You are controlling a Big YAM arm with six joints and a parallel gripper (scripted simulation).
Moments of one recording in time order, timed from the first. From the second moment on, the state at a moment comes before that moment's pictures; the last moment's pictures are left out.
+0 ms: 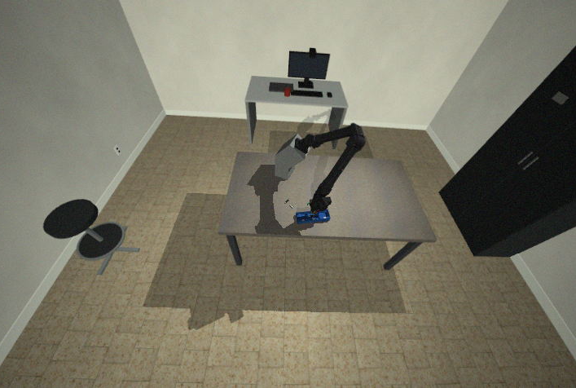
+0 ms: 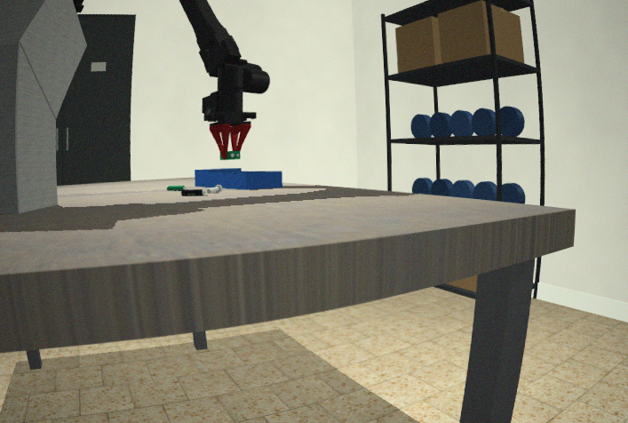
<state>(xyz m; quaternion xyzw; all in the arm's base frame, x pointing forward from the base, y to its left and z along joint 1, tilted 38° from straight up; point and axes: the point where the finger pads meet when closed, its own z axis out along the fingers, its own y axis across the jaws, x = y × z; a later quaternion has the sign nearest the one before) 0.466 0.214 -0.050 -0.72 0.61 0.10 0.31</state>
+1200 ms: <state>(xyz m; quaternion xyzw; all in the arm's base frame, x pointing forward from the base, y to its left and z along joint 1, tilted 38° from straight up) 0.476 0.233 -0.071 -0.72 0.61 0.10 0.31</state>
